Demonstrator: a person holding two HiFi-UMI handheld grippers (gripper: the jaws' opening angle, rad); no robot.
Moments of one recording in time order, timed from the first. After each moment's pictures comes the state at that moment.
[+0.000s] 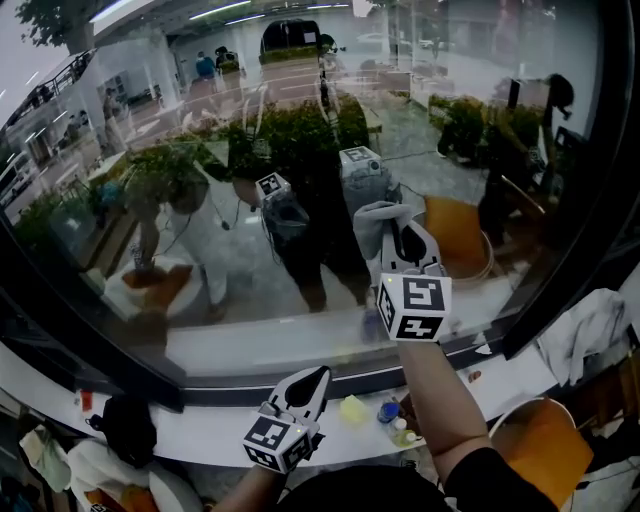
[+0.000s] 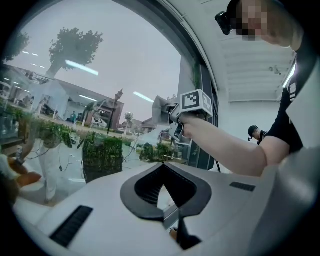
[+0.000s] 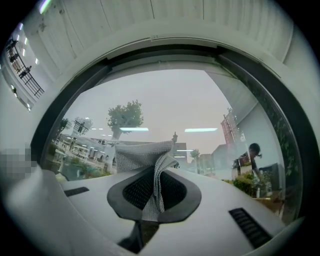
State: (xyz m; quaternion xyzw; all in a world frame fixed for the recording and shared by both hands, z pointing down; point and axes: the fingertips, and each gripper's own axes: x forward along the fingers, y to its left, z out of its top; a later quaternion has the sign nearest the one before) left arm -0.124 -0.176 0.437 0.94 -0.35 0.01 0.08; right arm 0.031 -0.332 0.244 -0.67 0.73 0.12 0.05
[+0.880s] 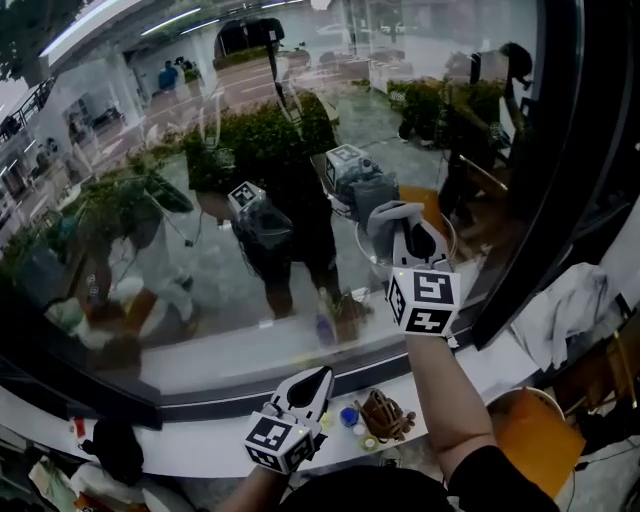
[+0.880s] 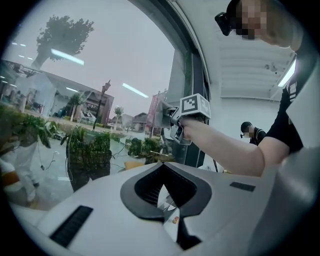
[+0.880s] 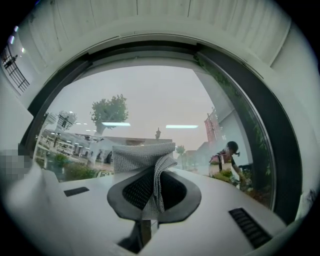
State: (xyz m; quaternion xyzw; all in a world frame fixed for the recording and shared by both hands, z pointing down) left arm 0.065 -0.172 0.437 0.95 -0.29 0.03 0.08; right arm 0.266 -0.315 0.260 -0.73 0.67 0.10 0.05
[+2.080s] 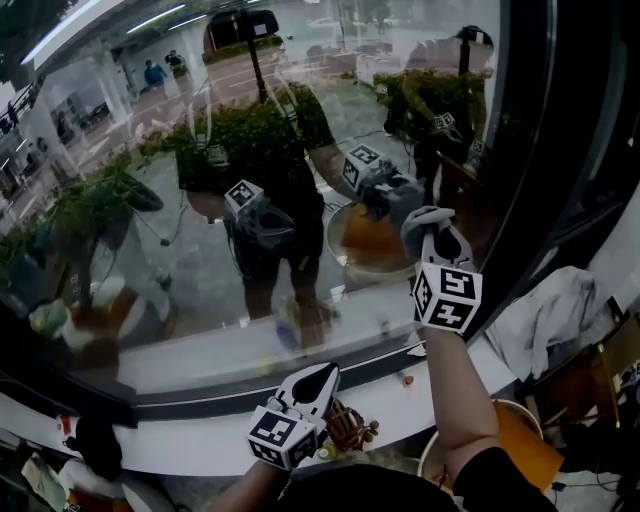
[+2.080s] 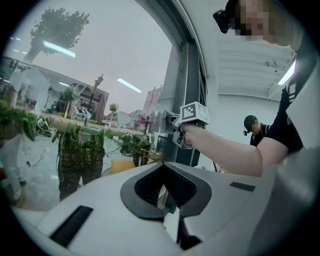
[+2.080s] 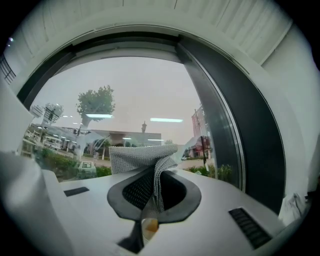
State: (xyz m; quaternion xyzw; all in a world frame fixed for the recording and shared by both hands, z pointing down) left arm 0.243 -0.168 0.449 0.96 -0.26 0.04 0.09; right arm 0.496 -0.301 0.301 -0.78 0.62 0.06 0.03
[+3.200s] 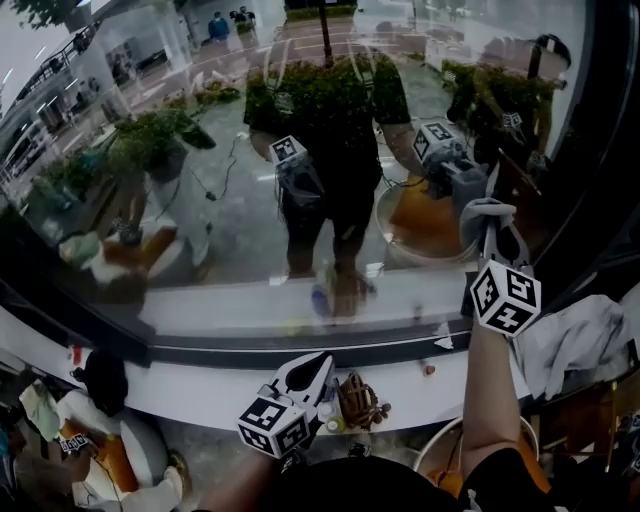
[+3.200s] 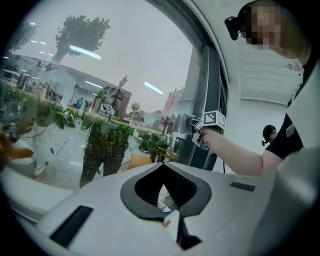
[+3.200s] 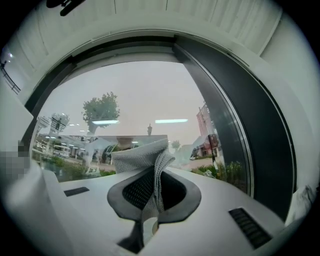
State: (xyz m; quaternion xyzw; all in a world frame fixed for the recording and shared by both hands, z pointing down) left arm 0.156 -0.158 0.454 0.91 -0.37 0.01 0.17; right arm 0.481 -0.290 0.297 -0.75 0.65 0.06 0.06
